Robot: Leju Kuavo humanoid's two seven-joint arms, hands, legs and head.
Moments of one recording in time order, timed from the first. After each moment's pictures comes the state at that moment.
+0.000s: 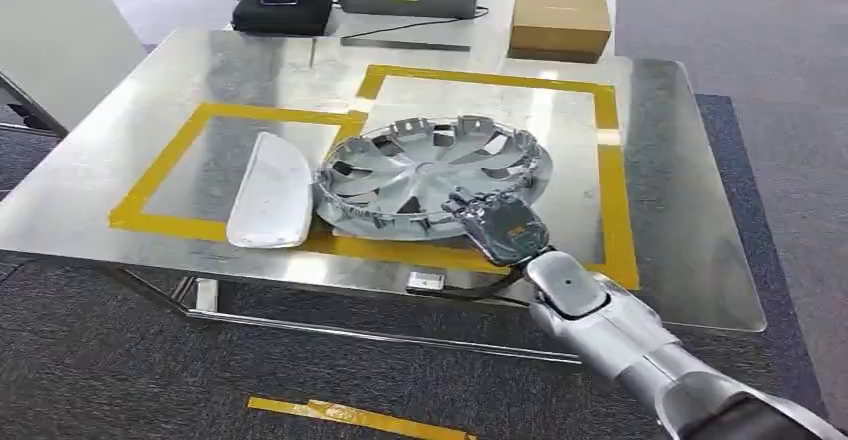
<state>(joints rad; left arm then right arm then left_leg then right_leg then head) -0.11 -0.18 1.18 -0.22 -1.28 0.36 0.04 -0.53 -0.06 0.57 -0.96 1.39 -0.57 -0.08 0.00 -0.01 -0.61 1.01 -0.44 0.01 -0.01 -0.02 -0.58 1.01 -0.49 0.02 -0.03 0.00</state>
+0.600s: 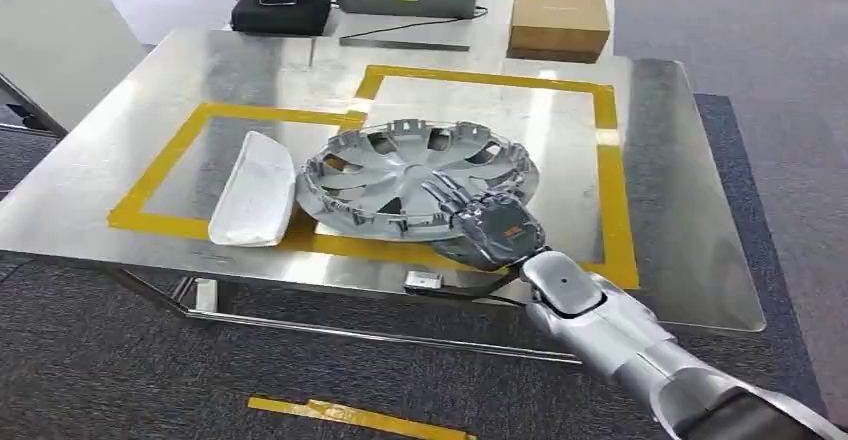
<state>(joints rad) -0.11 -0.18 1.18 -0.22 -1.28 0.34 0.09 -0.54 -0.06 0.60 -0.91 1.33 -0.56 -0.07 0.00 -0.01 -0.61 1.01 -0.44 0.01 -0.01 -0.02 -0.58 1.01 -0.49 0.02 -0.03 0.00</state>
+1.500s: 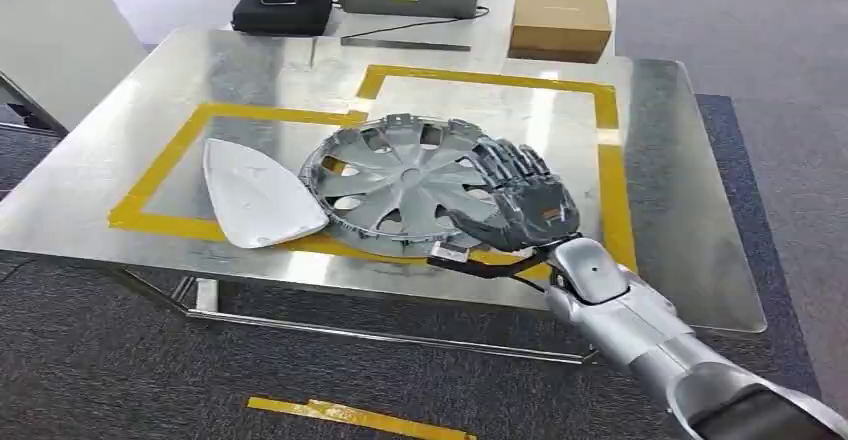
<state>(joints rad) -0.10 -0.18 1.18 -0.22 -1.26 0.30 0.10 -0.54 -0.10 0.51 -0.98 1.24 -0.67 -0.05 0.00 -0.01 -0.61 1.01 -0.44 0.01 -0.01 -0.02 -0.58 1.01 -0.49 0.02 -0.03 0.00</state>
